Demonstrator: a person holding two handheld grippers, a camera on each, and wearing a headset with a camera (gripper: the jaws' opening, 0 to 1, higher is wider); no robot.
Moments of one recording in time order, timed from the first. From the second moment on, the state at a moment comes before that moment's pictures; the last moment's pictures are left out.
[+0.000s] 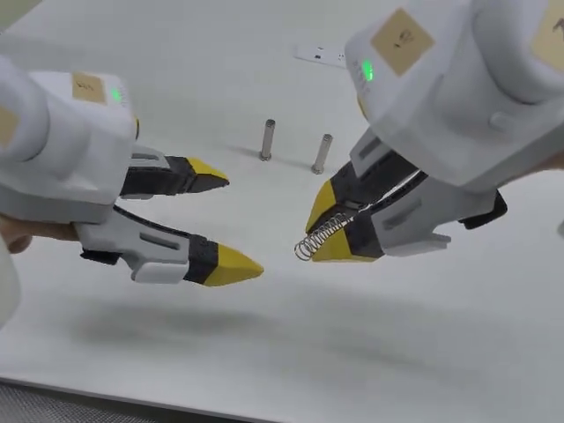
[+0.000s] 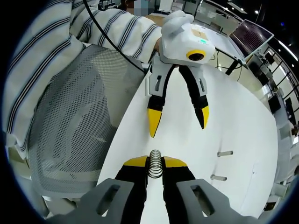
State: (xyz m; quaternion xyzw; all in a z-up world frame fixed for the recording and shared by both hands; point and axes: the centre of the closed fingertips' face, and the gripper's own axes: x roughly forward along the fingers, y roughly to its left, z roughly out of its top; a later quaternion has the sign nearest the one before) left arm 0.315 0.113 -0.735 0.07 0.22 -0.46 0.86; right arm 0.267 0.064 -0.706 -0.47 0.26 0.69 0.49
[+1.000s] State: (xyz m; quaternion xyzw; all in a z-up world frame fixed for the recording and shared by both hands) left arm 0.329 0.145 -0.750 0.06 0.27 -0.37 0.89; right arm 0.306 0.069 -0.672 -0.53 0.24 0.67 0.46
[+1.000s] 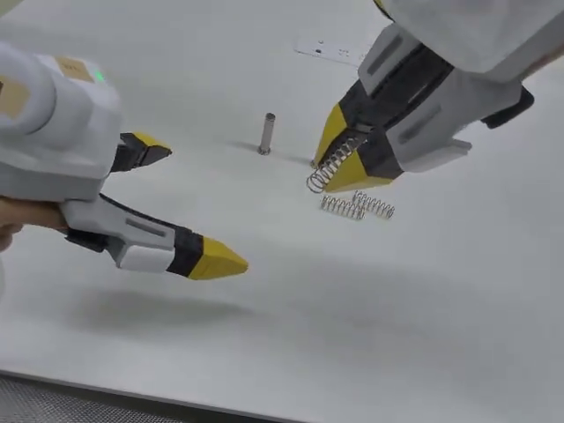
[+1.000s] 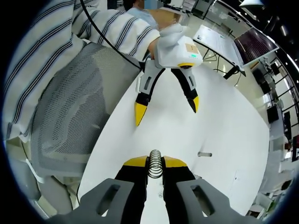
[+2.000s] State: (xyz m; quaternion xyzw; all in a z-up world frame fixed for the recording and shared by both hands) left arm 0.337 0.163 -0.749 0.09 0.26 -0.35 0.89; right arm 0.423 0.101 -0.670 -0.58 0.25 0.64 0.44
